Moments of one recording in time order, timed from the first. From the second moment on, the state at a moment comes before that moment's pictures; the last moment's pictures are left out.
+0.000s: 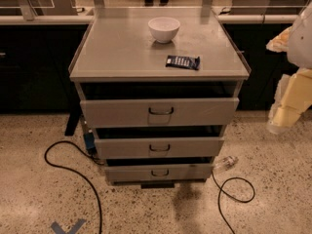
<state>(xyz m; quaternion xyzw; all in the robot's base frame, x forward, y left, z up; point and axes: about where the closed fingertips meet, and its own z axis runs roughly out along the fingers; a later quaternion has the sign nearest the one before) 0.438 -0.216 0.977 -0.60 0.78 -0.04 0.16</state>
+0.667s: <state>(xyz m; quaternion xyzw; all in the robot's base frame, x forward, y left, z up) 0.412 -0.200 0.961 -0.63 0.75 -0.03 0.19</state>
